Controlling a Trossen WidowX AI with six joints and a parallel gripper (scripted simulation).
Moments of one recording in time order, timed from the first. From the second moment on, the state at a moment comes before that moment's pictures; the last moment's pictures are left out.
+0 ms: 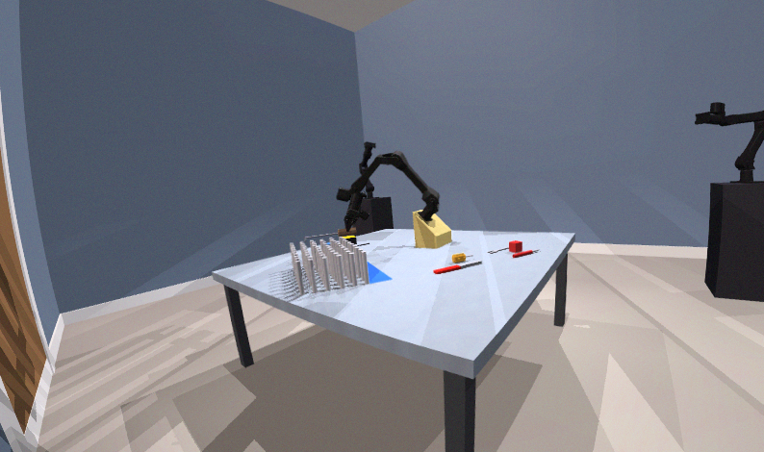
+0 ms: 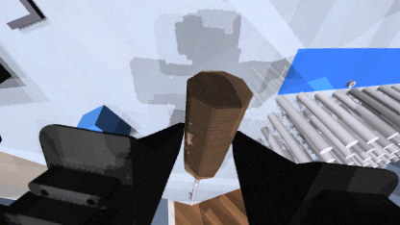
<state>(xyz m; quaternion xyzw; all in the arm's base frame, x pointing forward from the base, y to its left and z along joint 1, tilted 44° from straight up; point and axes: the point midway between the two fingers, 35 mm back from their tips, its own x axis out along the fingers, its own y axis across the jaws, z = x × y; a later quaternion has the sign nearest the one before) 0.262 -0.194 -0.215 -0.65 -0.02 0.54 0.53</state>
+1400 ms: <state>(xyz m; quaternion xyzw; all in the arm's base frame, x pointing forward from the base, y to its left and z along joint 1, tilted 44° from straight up) 0.257 -0.159 -0.249 -0.65 -0.02 0.54 0.53</state>
